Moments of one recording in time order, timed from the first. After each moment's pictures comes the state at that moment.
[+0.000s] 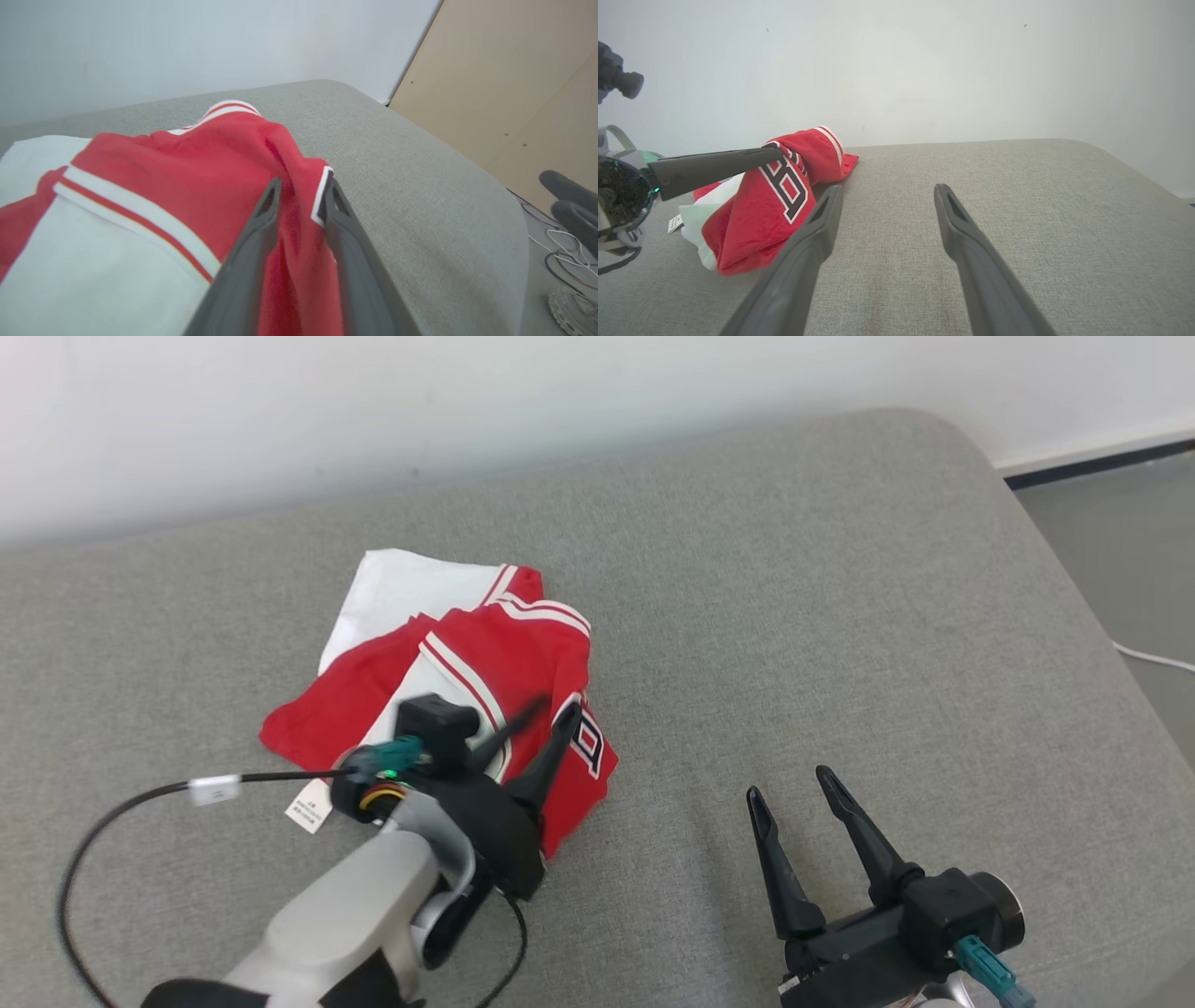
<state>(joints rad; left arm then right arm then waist) -0.81 0.22 -1.03 0.74 -0.99 -0.13 -0.26 -0.10 -0.07 0.20 0.17 0.11 0.13 -0.26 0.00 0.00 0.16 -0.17</state>
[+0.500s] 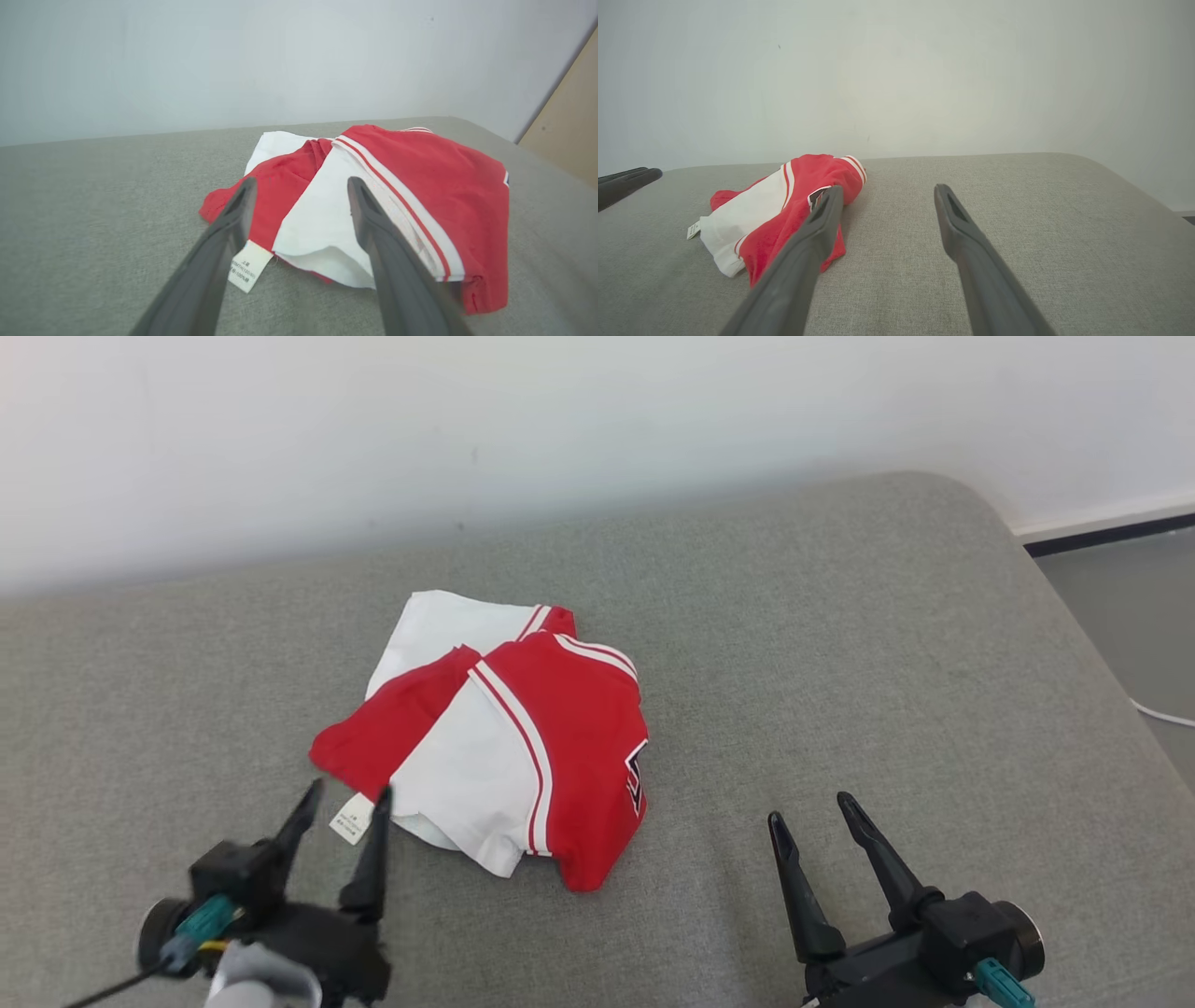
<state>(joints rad) -0.36 0.29 -0.41 0.48 -0.54 -0.06 -0.26 -0.05 -0.08 0.18 0.17 0.11 0.13 -0.26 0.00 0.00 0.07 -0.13</state>
